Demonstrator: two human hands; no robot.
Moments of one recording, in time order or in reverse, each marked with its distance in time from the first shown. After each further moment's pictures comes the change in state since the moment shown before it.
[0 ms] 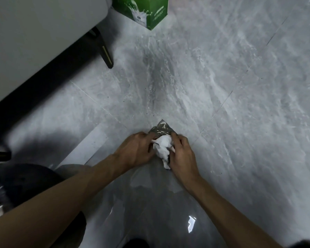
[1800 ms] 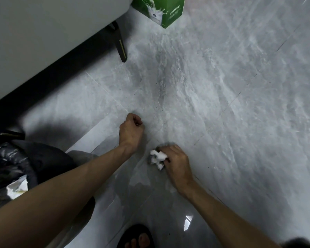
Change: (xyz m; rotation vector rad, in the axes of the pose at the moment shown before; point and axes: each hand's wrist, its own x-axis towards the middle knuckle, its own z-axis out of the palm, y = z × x) left_hand -0.006 -0.004 -0.016 -0.569 0.355 -0.913; right_hand -0.031 -0.014 0.018 0.126 0.004 -0.343
